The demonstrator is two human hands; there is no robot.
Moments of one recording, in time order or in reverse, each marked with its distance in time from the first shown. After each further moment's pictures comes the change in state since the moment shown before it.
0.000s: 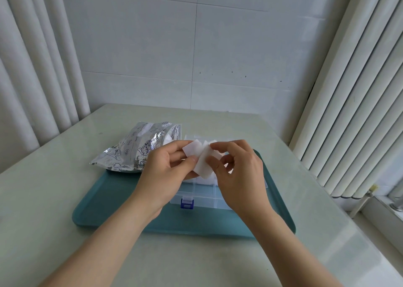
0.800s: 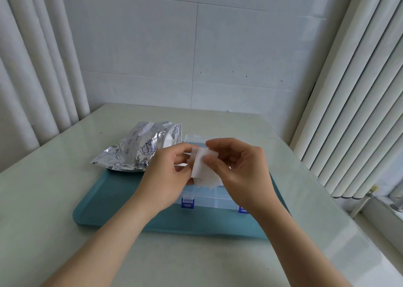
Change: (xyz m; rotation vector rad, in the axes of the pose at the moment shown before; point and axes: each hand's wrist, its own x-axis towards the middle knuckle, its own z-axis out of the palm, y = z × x) left_hand 0.000 0.002 -0.004 0.250 -0.055 0.039; right_hand 0.005 -0.002 -0.012 0.434 -0.146 0.076
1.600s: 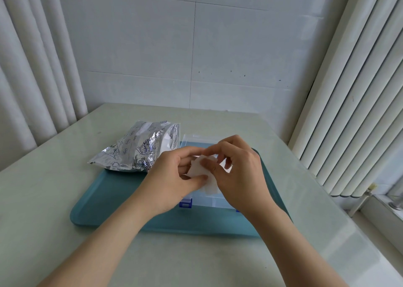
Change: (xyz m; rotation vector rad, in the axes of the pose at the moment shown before) left_hand -0.004 0.002 0.002 0.076 -0.142 0.021; right_hand -0.001 0.002 0.002 -0.423 0.049 -0.181
